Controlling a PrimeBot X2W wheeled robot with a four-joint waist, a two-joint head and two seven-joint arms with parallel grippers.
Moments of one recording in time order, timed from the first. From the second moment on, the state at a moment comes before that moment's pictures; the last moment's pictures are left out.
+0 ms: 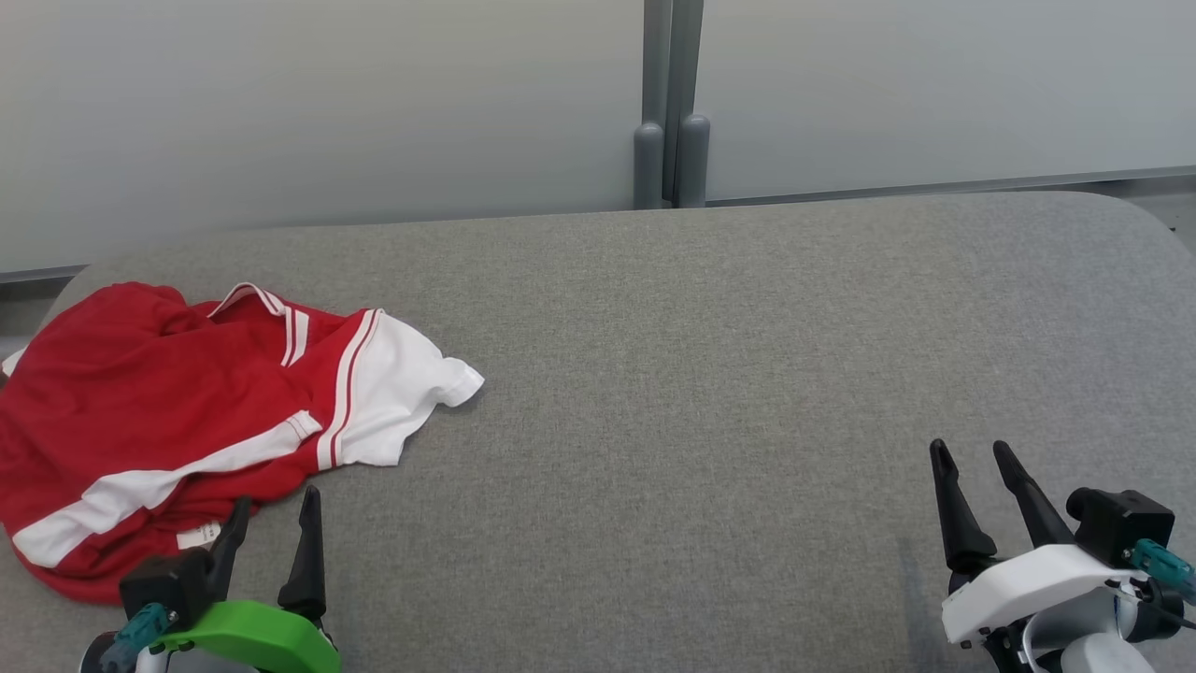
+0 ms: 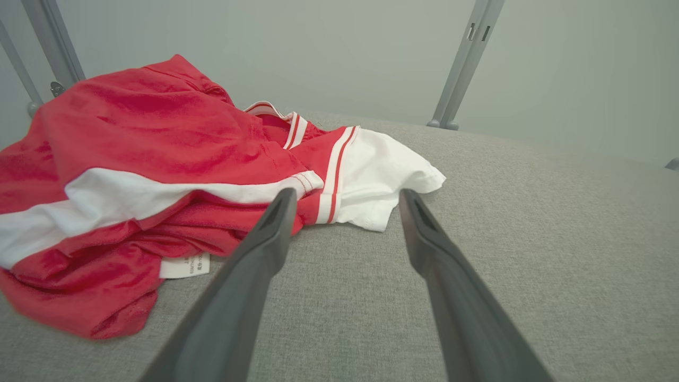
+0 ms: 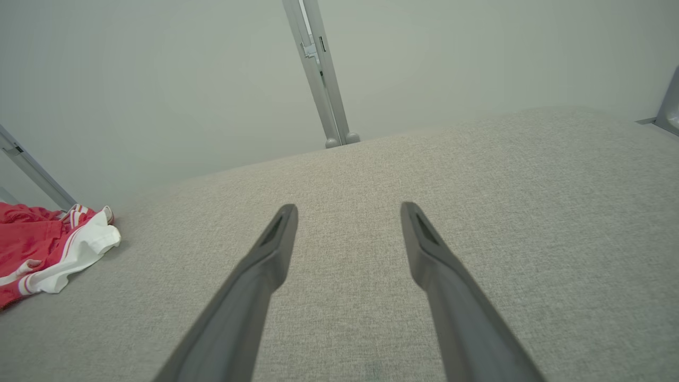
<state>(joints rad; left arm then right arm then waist) -0.04 0.18 -0.07 0.36 -0.40 -0.12 -0.18 -0.02 -0.15 0.02 0.24 0.40 0.13 -0.18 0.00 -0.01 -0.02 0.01</state>
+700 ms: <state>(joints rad) -0.03 0.18 -0.07 0.43 -0.27 -0.12 -0.23 0.00 -0.16 0.02 0.27 0.24 0.13 -0.23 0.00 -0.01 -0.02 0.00</state>
